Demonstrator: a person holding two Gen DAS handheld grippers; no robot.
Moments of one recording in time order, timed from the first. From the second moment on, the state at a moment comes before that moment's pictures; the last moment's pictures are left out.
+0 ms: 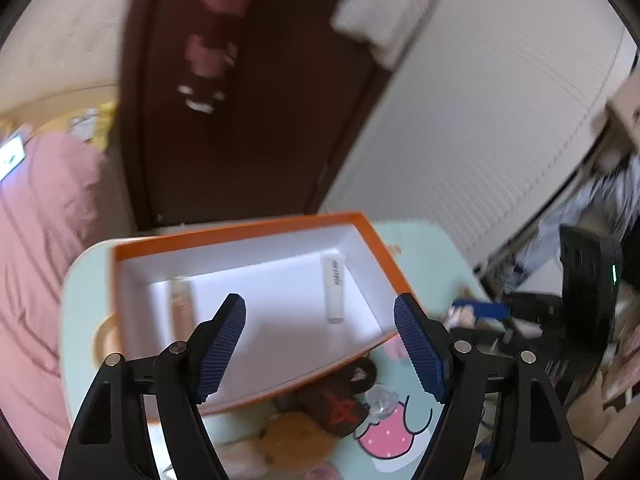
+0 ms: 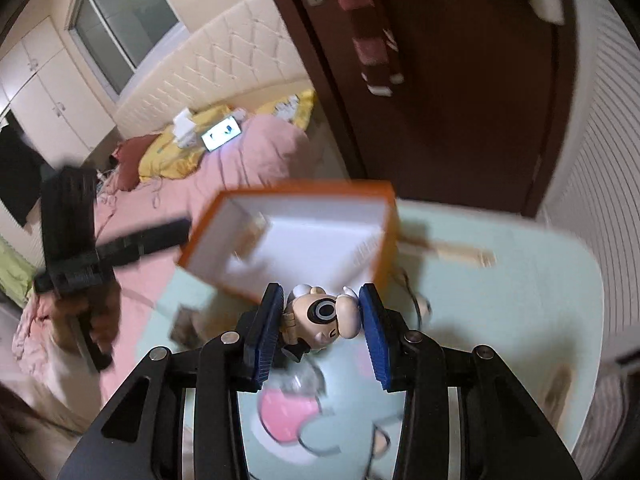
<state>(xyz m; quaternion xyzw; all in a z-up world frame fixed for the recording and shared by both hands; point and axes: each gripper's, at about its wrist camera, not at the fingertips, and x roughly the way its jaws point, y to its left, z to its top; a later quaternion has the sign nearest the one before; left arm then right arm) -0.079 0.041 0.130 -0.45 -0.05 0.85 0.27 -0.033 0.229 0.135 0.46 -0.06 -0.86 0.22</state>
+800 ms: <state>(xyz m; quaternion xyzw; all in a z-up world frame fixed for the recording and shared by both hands) -0.121 0.128 0.064 -0.54 0.08 0.81 0.20 0.024 0.256 0.069 0.38 -0.10 -0.89 0.22</state>
